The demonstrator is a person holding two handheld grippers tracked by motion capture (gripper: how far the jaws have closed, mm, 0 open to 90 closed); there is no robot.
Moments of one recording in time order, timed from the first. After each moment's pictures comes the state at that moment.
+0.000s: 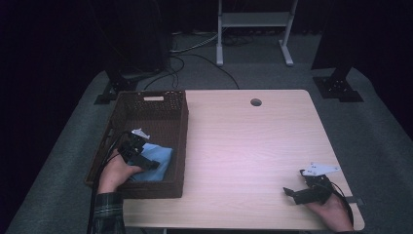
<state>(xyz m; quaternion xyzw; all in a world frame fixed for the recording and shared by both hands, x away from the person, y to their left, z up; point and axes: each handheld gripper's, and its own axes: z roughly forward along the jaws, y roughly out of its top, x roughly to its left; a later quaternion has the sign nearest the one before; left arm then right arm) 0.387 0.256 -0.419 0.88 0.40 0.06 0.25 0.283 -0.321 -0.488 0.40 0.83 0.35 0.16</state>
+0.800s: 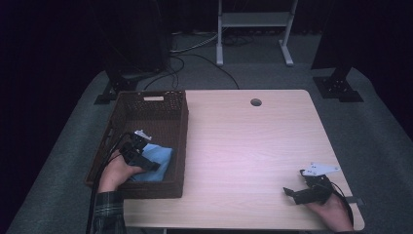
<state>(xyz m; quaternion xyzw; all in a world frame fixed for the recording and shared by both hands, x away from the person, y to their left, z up) 0.390 0.253 -0.426 0.88 0.41 0.05 0.22 0.283 -0.321 -0.488 0.40 0.83 0.35 0.16</state>
